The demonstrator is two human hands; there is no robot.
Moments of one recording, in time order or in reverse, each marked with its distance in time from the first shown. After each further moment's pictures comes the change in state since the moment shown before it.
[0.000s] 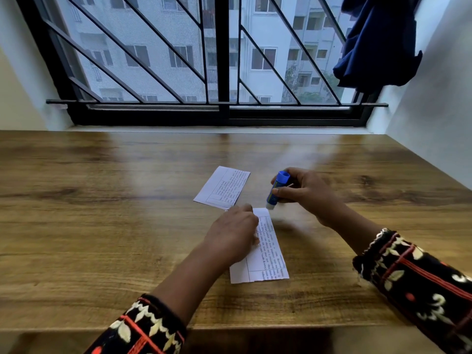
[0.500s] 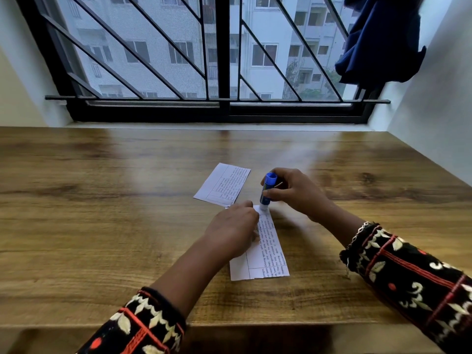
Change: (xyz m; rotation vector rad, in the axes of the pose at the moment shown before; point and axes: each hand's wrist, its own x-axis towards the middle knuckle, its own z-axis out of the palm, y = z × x) left_hand 0.003 0.000 -0.002 -0.003 -0.037 -0.005; right_hand 0.009 -0.002 0.015 -0.247 -0.039 -0.050
